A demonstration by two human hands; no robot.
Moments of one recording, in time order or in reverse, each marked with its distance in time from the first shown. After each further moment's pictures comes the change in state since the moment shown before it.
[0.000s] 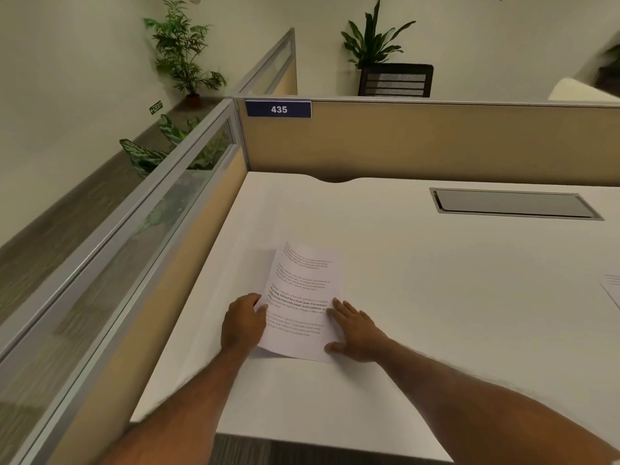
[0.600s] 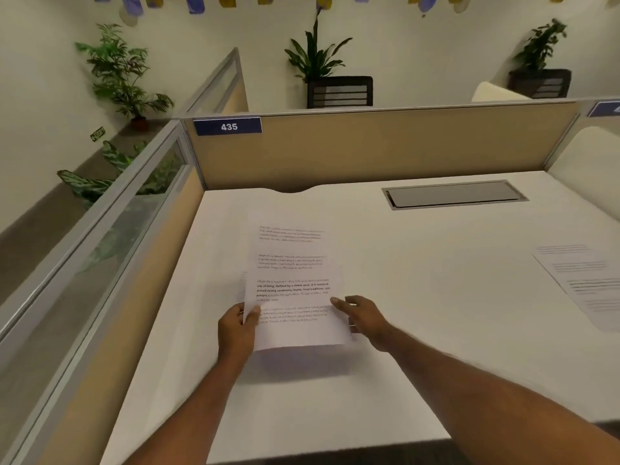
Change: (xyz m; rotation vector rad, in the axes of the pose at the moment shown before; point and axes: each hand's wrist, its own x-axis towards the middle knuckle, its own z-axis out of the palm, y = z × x) left_hand -0.003 0.038 0.024 -0.622 -0.027 -0.128; right_hand -0.034 0.031 -0.035 1.239 0.315 0.396
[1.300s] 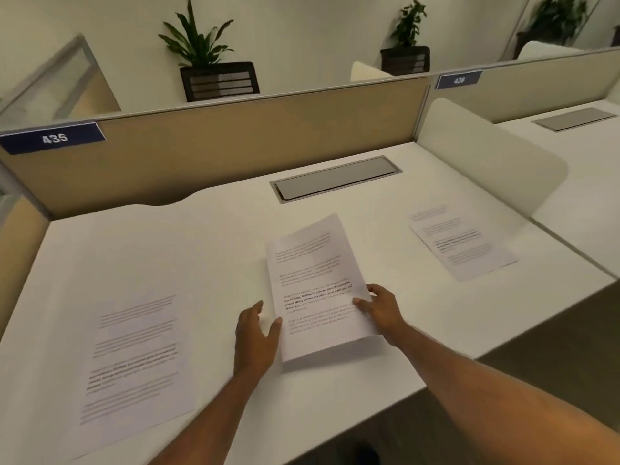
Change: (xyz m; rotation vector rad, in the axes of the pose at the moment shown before) left_hand -0.073 0.027 0.230 0.365 -0.361 0.181; right_hand -0.064 0.055 -0.232 0.083 0.521 -0.066
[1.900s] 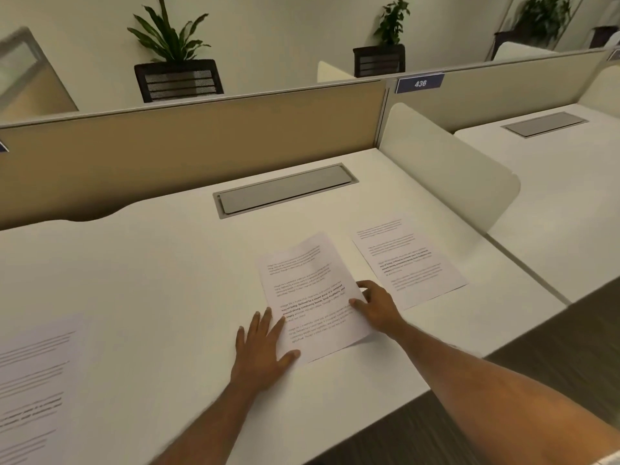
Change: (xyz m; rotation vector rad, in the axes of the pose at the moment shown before) left_hand 0.025 0.066 0.171 0.719 -0.361 0.280; right_hand 0.109 0.007 -0.167 -0.456 -0.040 -0.086
